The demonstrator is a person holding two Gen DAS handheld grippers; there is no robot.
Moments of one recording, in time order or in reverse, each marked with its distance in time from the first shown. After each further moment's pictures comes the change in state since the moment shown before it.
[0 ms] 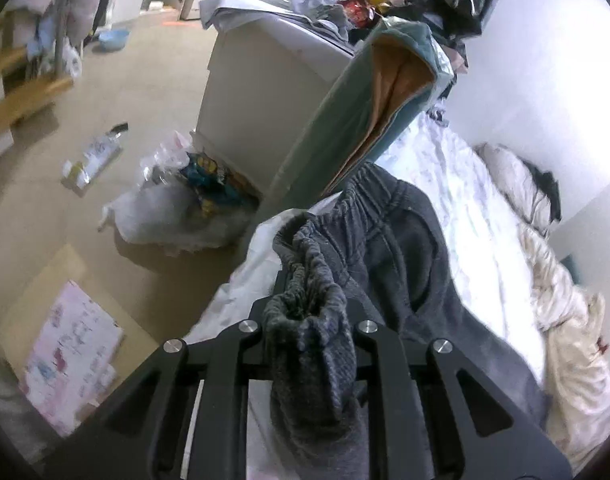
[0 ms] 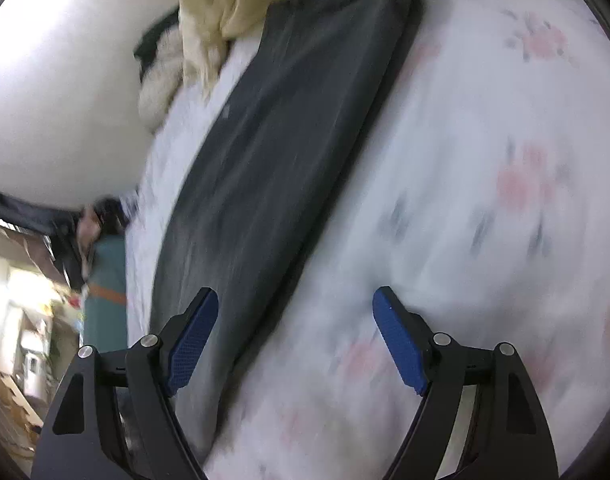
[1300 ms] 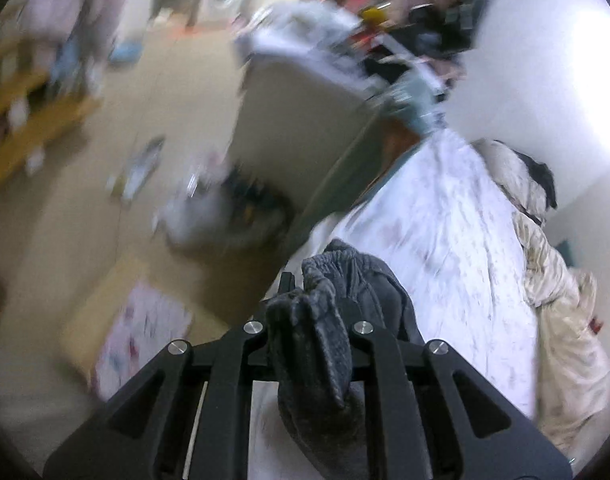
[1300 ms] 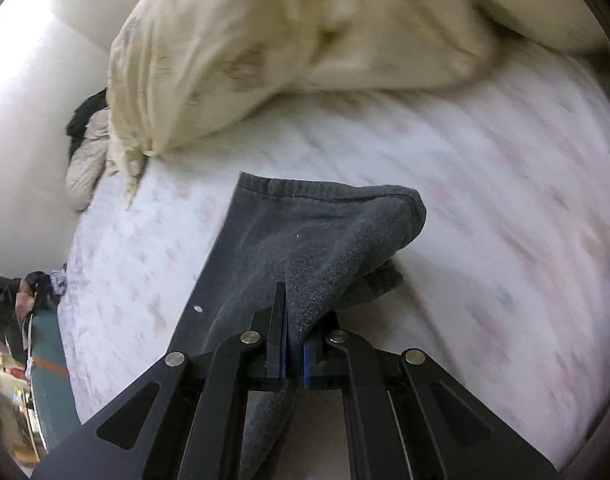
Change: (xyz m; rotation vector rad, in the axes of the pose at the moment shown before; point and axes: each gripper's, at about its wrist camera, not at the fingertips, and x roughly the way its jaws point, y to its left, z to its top) left arm -0.158 0.065 0.021 -0.008 0.063 0.038; right arm -0.169 -0.010 -0.003 0.080 -0.256 -0.389
